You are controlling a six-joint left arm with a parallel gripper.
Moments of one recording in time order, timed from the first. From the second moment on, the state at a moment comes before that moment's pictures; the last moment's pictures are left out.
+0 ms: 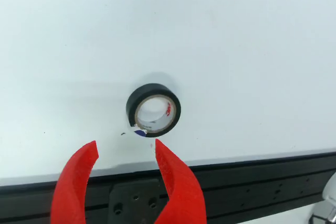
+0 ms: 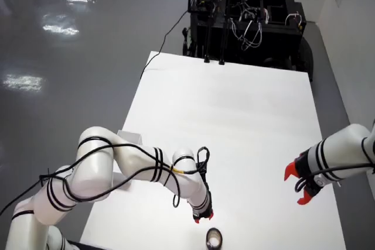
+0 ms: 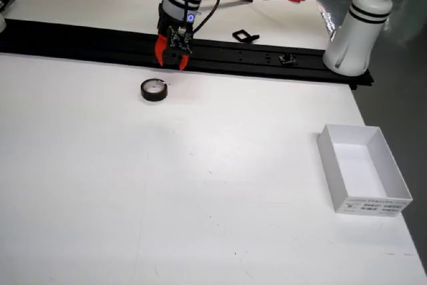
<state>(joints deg) -67.7 49.6 67.3 -0.4 43.9 11.4</state>
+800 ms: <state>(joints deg) -72.8 57.4 64.1 -0.6 41.0 24.6</state>
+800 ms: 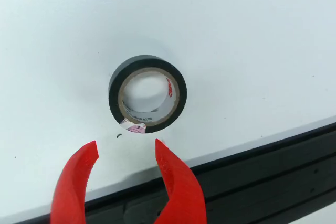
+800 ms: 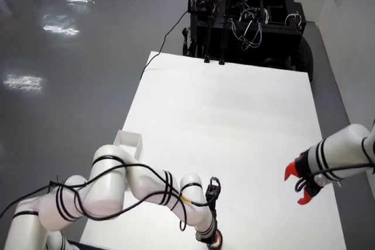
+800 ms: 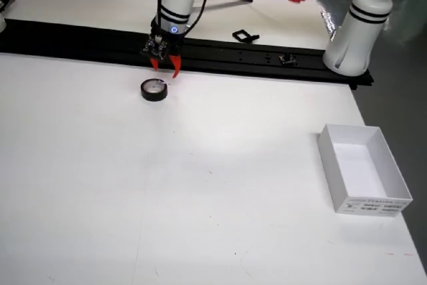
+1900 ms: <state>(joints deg) -71.9 63.3 59.9 1.1 40.2 28.9</state>
